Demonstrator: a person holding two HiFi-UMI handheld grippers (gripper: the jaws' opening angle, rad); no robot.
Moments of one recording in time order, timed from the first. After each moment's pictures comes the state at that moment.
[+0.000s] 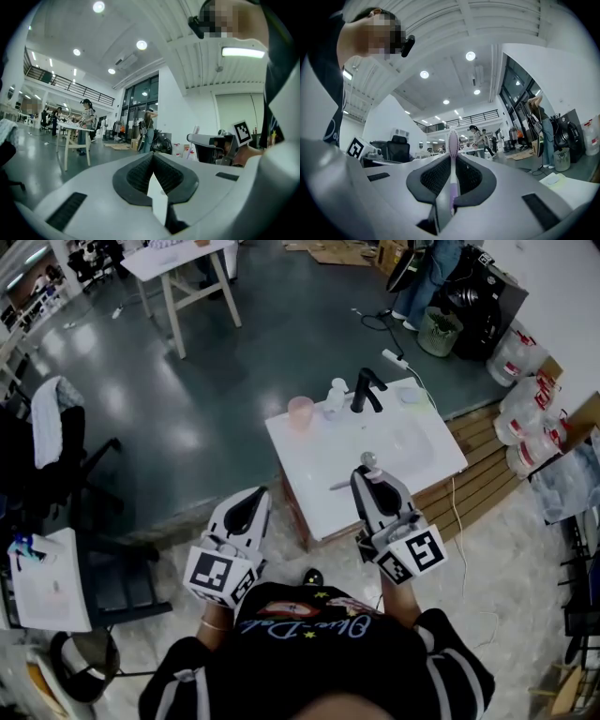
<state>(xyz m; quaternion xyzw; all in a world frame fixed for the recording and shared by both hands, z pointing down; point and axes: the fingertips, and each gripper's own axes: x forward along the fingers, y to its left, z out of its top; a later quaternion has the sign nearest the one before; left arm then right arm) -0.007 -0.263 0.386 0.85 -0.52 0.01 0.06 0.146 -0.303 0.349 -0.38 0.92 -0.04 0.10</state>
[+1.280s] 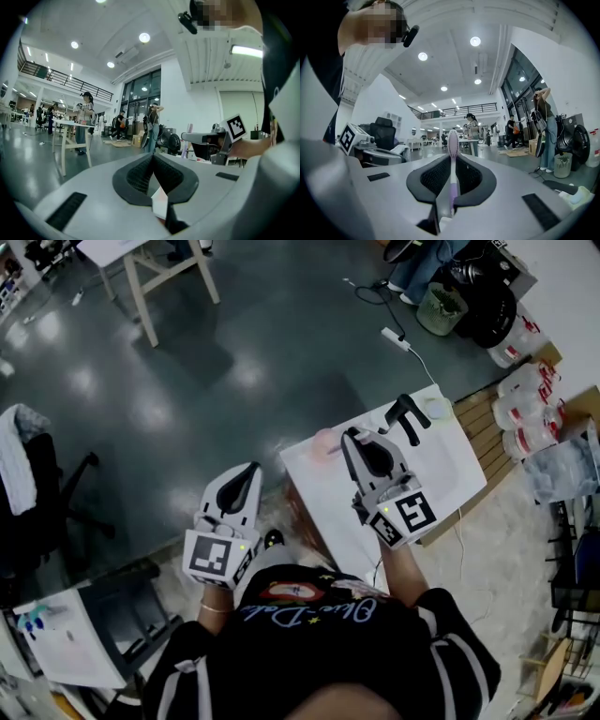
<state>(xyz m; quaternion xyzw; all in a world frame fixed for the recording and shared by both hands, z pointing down) -0.128 -0.469 0.427 0.86 -0.50 0.03 0.08 0.019 -0.524 0.393 -0.41 0.91 -0.02 0.02</state>
